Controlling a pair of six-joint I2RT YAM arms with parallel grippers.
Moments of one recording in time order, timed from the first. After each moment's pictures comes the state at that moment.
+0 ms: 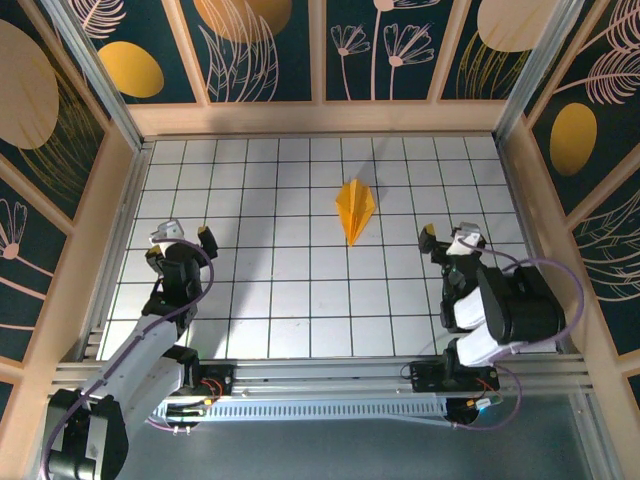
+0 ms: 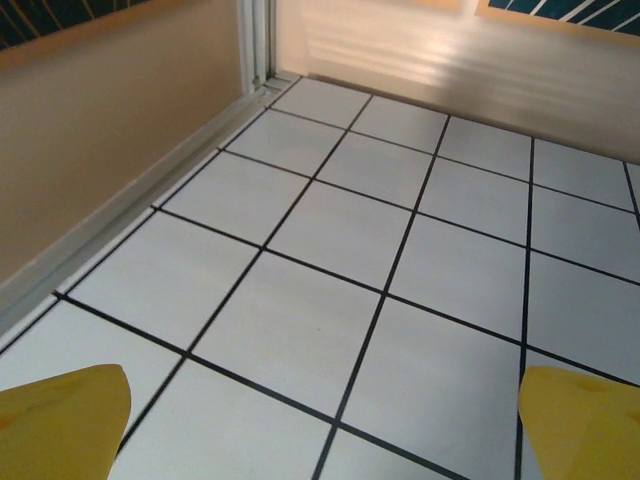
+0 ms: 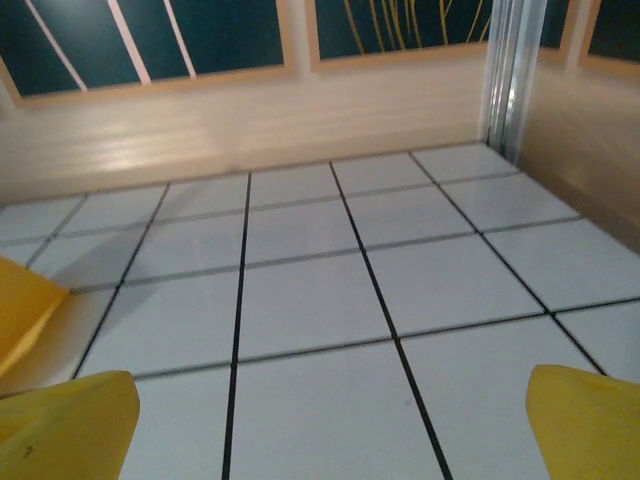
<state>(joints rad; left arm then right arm) -0.22 0.83 0.28 0.18 -0.54 -0.32 0.04 1.57 0.05 1.42 0.12 0.08</state>
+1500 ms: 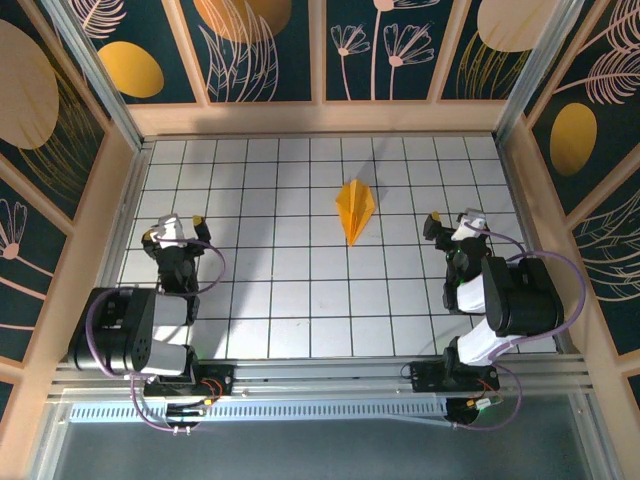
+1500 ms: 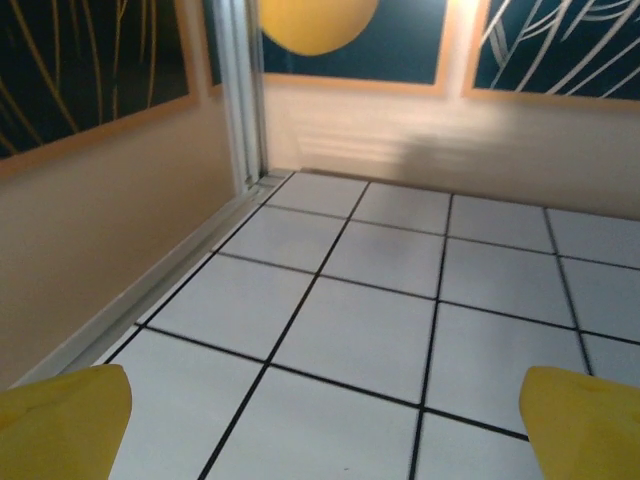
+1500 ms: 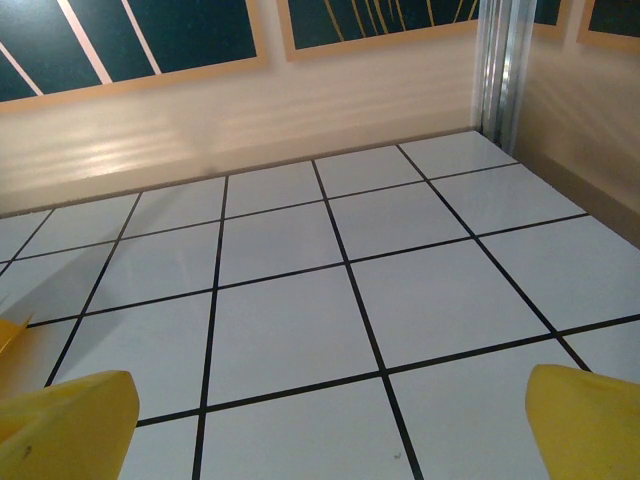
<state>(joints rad) -0.01 1.44 0.16 1.17 -0.32 -0.09 -0.03 1.58 0.20 1.25 0.07 0.12</state>
